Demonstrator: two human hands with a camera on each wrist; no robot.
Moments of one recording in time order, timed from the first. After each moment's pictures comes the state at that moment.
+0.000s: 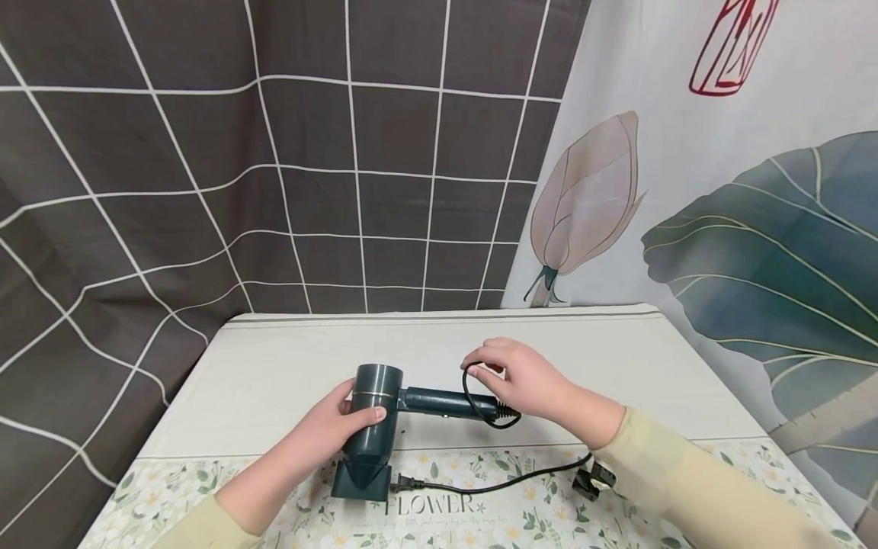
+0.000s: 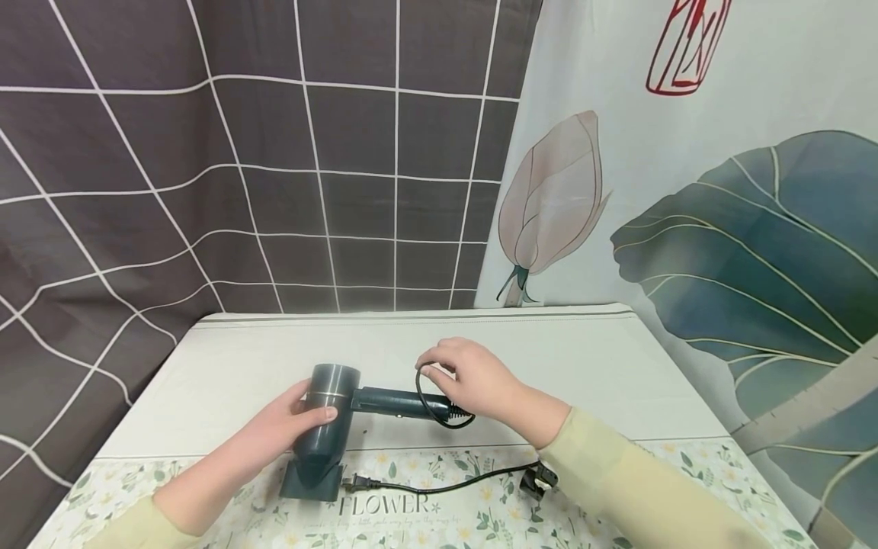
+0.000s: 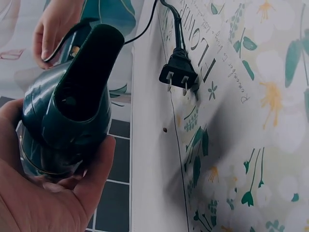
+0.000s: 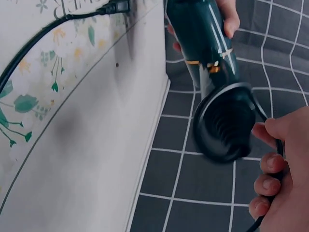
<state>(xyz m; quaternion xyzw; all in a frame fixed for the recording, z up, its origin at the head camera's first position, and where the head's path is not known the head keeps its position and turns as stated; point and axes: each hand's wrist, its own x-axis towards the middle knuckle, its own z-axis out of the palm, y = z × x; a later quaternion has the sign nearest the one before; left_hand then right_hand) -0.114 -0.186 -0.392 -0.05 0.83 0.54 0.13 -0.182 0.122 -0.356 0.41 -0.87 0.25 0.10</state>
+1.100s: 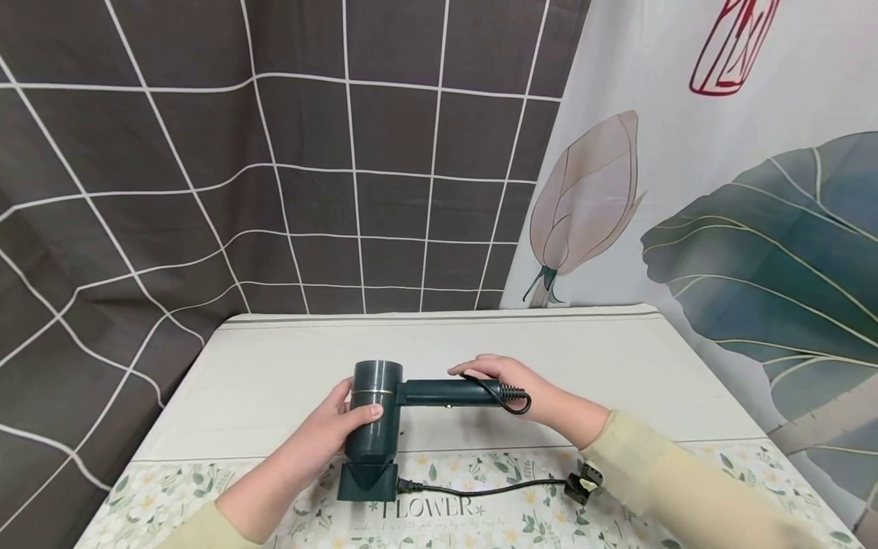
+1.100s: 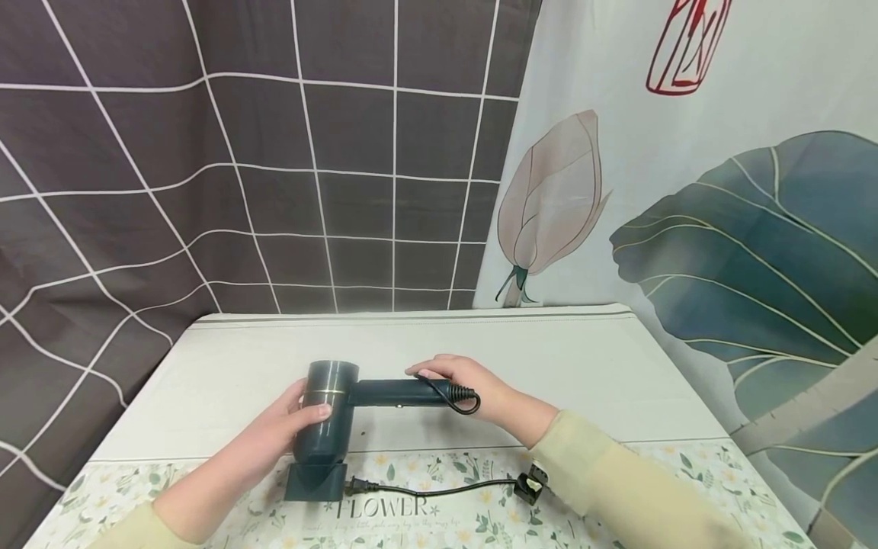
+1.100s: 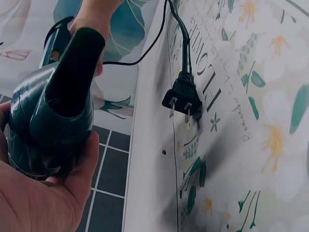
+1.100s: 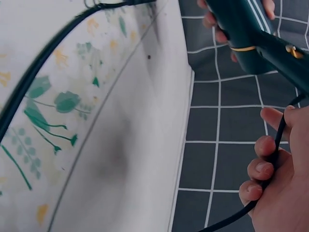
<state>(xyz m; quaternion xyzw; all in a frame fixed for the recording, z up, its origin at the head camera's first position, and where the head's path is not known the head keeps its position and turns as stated) -0.113 -0.182 -0.394 -0.04 0.77 0.63 0.15 -0.199 0.122 -0.391 0.44 -0.83 0.35 0.01</state>
